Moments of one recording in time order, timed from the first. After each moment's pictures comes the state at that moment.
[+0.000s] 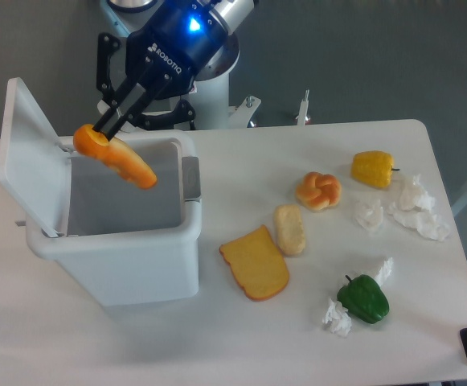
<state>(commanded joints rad) 2.52 -1.58 -1.59 -1.04 0.48 0.37</state>
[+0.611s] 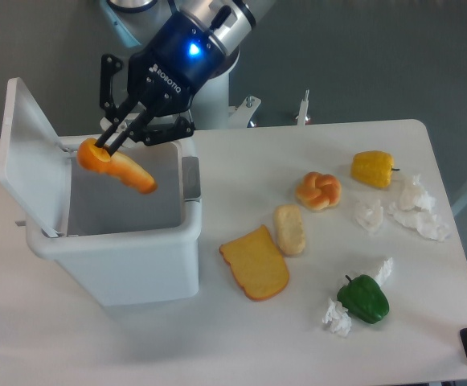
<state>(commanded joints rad) 2.51 -1.60 -1.63 -1.04 0.49 0.40</state>
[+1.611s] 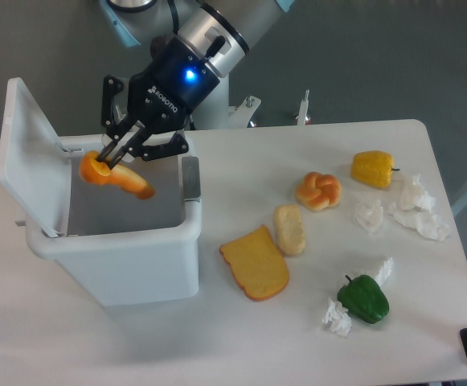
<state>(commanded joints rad) 2.51 -1.59 -1.69 -1.04 0.51 0.43</state>
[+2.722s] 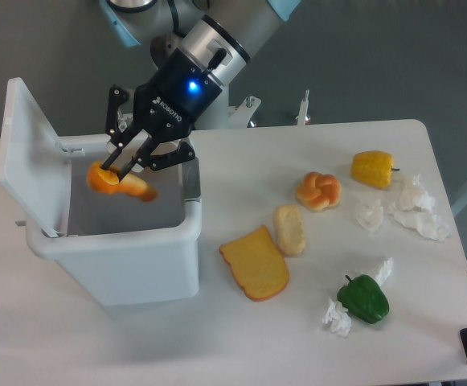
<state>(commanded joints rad) 2.51 -1.59 -1.71 -1.04 0.53 0.46</state>
